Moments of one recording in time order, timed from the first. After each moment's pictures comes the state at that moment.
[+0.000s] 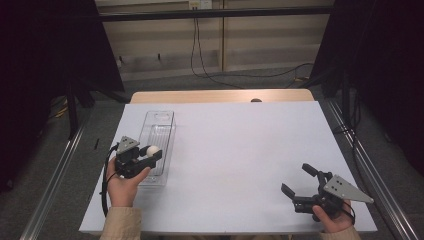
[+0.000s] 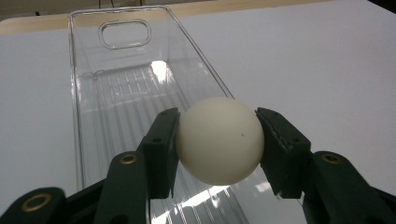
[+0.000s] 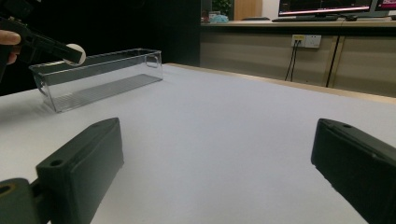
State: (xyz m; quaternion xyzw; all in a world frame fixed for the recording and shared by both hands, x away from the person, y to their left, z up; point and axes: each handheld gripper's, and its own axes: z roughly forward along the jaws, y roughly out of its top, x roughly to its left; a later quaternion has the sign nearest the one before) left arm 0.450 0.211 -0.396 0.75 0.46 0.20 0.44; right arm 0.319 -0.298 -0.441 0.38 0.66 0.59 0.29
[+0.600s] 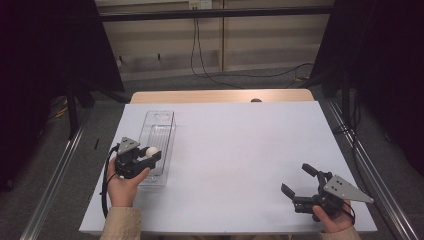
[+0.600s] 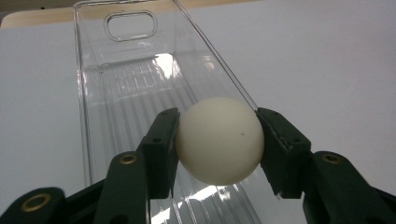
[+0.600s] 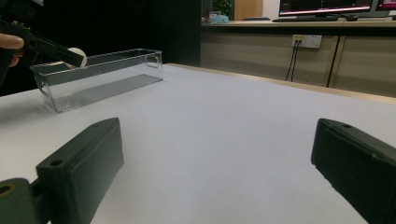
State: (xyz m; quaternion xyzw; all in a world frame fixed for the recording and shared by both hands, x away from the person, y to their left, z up) left arm 0.451 0.211 -0.400 0.75 0.46 0.21 0.43; right arm 0.319 -0.298 -0.440 0.37 0.66 0.59 0.29
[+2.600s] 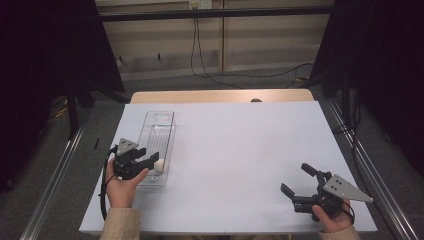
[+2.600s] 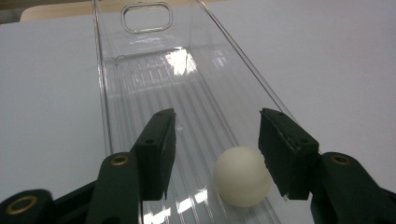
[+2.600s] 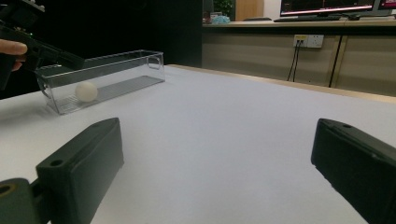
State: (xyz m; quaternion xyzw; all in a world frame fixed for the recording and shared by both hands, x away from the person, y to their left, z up) left arm 0.450 0.217 -0.404 0.75 0.48 0.21 0.41; right arm 0.320 -0.297 -0.440 0.37 0.66 0.59 0.28
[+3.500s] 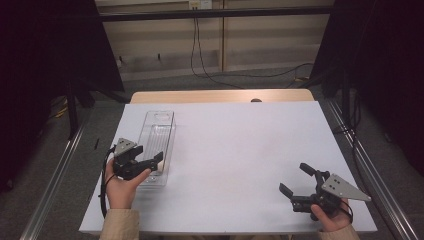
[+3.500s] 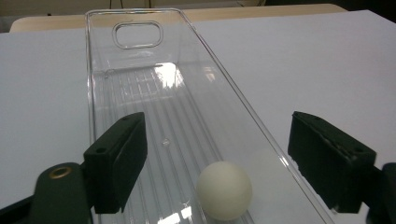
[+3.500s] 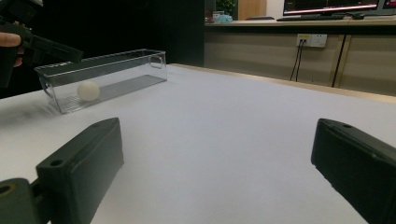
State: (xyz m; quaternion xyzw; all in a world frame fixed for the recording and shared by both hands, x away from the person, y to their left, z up) left arm 0.448 0.214 -0.400 0.72 0.48 0.21 0.45; right arm 0.322 -0.294 -0.440 0.37 0.66 0.59 0.28
